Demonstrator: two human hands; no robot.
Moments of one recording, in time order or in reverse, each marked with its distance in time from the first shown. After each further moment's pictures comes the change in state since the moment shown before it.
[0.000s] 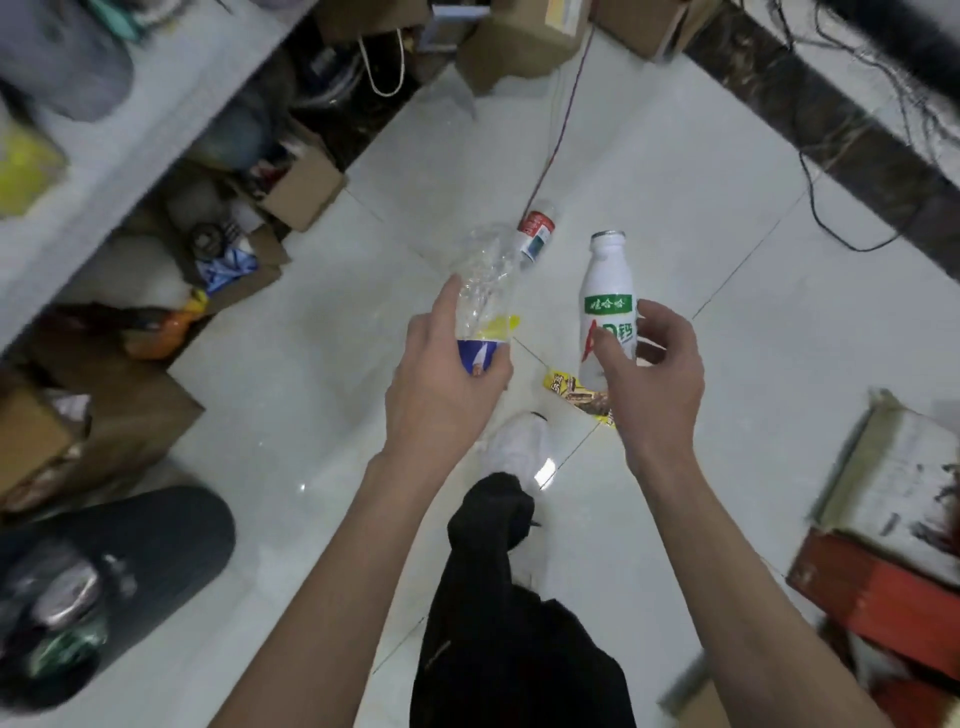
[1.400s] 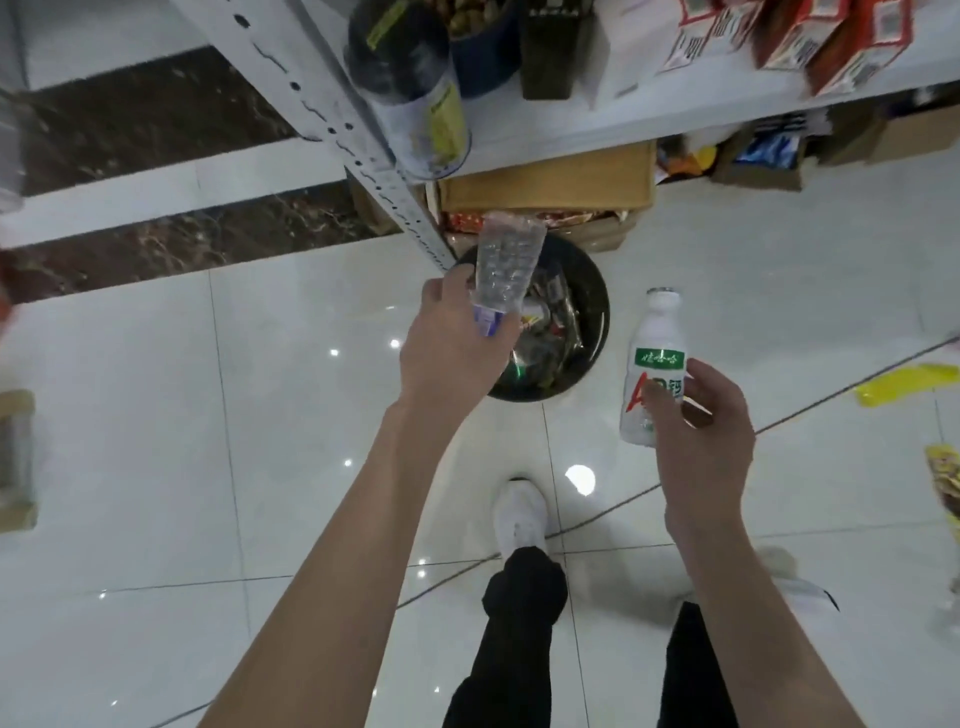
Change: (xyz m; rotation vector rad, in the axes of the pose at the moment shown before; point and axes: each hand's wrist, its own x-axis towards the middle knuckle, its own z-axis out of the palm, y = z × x) left_hand -0.309 -0.525 -0.435 -0.064 0.415 -0.492; right_hand -0.585 0.081 0.341 -0.227 -0.519 -0.076
